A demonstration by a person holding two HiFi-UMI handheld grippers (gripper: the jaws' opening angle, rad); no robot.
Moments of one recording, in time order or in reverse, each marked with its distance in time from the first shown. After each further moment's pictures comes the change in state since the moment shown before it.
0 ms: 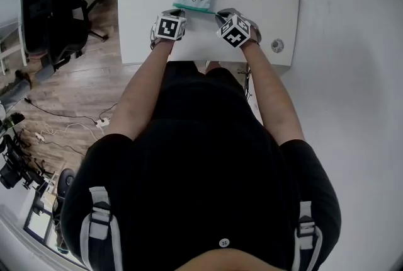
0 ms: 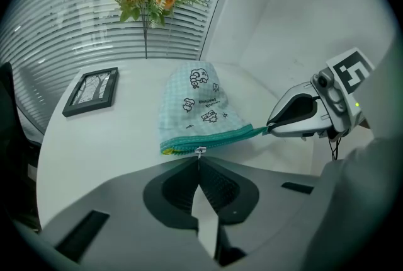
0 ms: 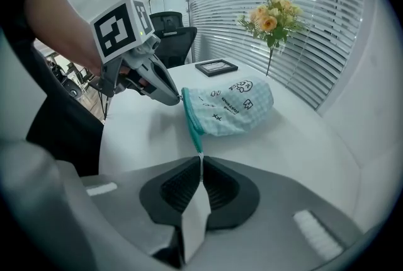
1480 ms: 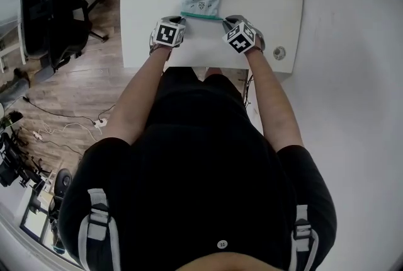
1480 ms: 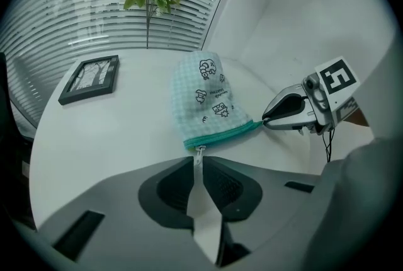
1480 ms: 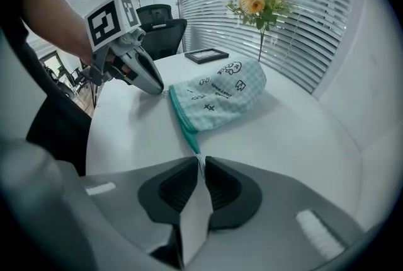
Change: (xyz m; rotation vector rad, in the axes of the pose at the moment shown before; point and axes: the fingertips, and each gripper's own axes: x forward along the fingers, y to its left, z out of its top) left arm 0.011 0.015 -0.021 -0.005 0.048 -0.036; right arm 0.023 -0.018 -0.031 0.055 0.042 -0.038
